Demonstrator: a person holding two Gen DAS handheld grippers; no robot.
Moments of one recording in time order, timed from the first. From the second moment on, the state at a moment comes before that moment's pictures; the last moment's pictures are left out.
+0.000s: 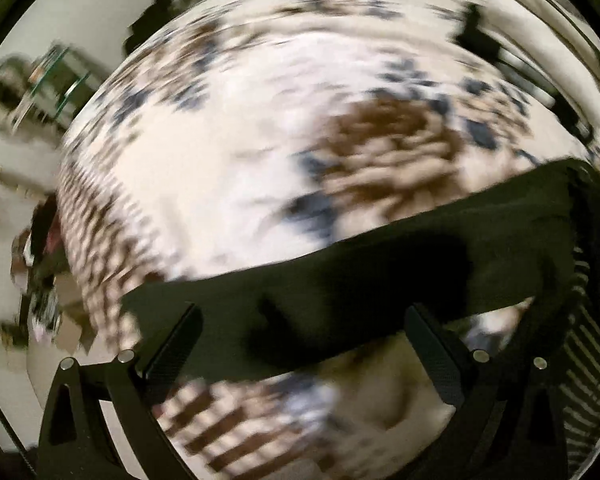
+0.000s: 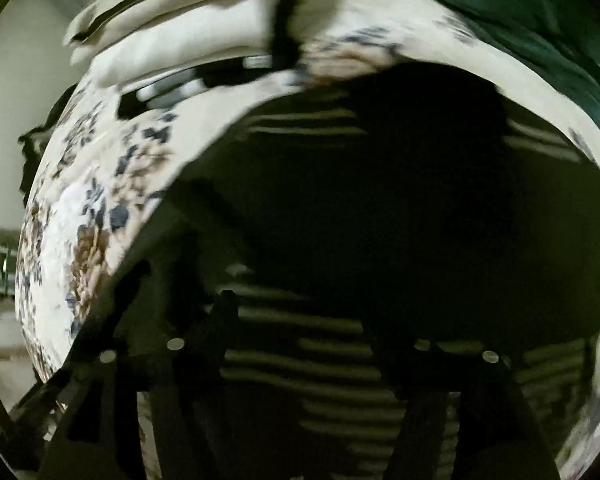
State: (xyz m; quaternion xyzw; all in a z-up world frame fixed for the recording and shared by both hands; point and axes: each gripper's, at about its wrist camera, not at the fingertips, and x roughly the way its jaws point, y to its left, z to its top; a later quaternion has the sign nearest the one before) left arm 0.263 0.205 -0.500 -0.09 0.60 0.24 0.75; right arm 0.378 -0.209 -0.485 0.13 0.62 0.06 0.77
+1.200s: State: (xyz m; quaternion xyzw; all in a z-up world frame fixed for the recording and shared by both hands) left arm 0.245 0.291 -0.451 -0.21 0.52 0.28 0.78; right arm 0.327 -0.246 -0.524 0.15 0.69 -0.02 0.71
